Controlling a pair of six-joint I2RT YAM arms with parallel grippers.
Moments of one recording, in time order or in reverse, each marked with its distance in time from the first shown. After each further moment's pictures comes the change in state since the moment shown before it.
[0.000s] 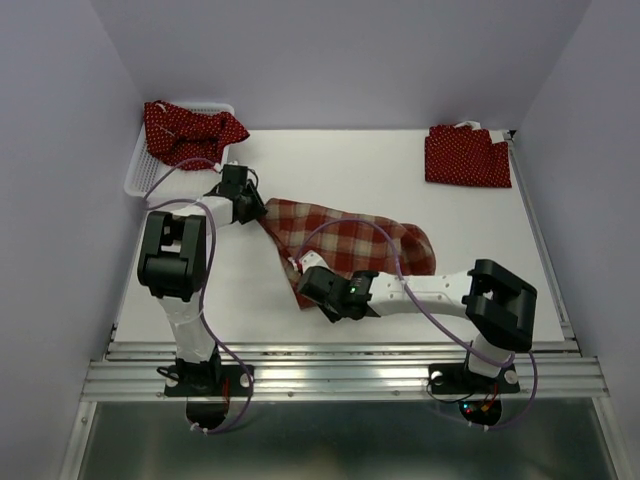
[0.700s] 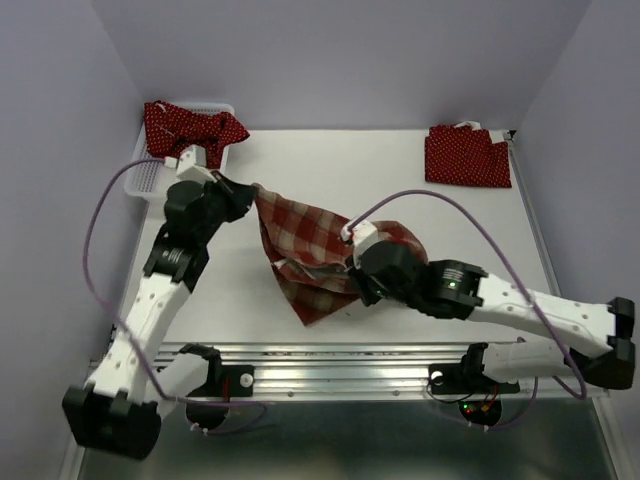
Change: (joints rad) left arm -0.057 -0.784 -0.290 -0.029 0.113 -0.087; right arm -0.006 -0.460 0.019 -0.159 -0.008 -0.019
